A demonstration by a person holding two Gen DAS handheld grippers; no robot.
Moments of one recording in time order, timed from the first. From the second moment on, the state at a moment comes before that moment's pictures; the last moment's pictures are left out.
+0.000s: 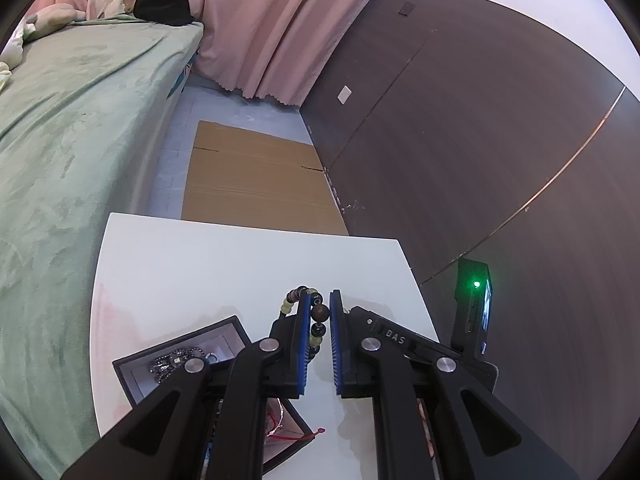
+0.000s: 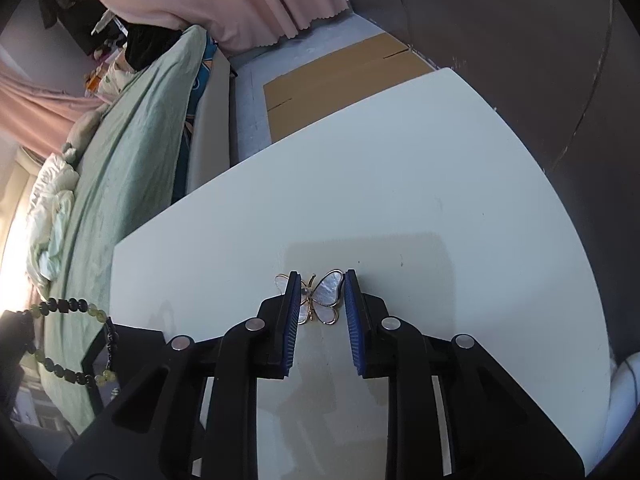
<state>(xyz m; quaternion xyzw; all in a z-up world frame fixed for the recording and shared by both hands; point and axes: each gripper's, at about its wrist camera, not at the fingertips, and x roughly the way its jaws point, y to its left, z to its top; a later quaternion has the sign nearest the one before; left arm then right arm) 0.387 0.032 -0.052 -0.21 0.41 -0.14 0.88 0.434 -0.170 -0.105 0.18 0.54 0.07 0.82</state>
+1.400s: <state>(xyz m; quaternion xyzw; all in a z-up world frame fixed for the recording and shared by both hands) 0.341 0.090 -0.070 -0.23 0.41 -0.06 0.88 0.402 -0.122 -0.088 0.06 0.51 0.06 0.86</state>
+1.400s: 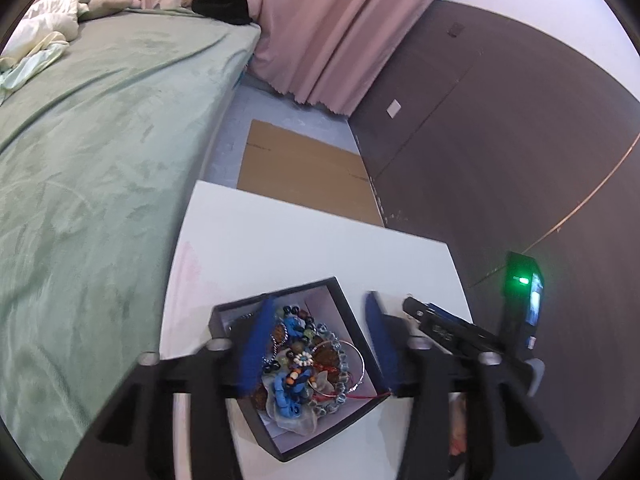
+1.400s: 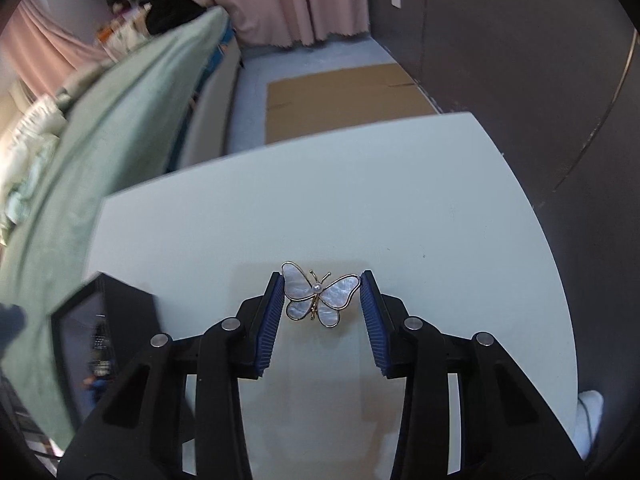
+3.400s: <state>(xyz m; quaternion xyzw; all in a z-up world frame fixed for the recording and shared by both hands) 0.205 0.094 0.018 -0.17 0.35 -0.03 0.92 0.248 -0.135 0.062 0.12 0.43 0.27 0.86</state>
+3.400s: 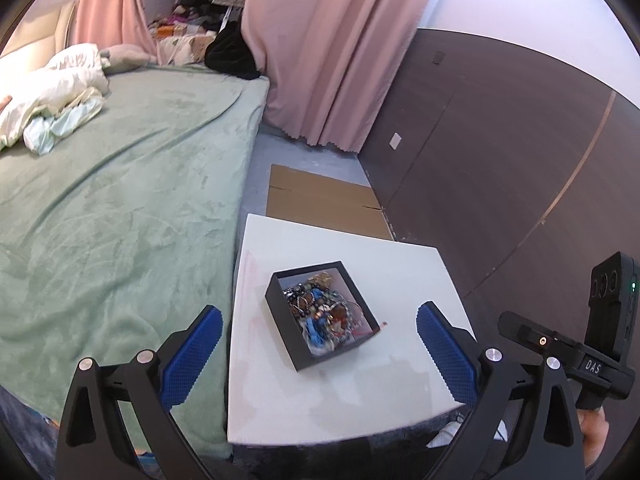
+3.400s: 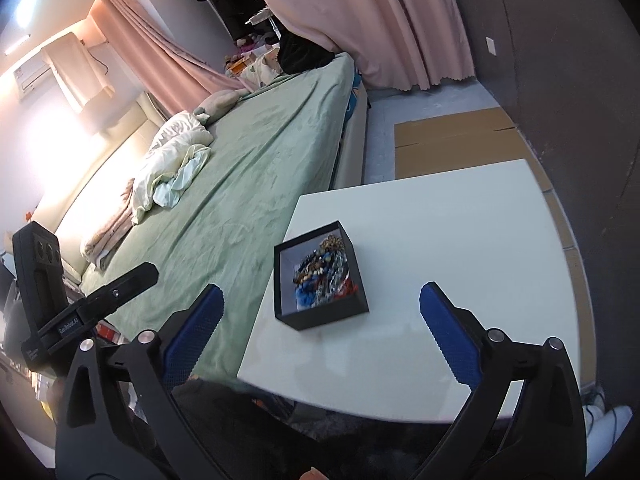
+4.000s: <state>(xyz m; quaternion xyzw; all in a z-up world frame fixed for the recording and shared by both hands) 0.093 0.043 0.071 -0.09 0.31 -0.05 0.95 0.135 -0.159 0.105 0.10 0.40 0.26 0.88</state>
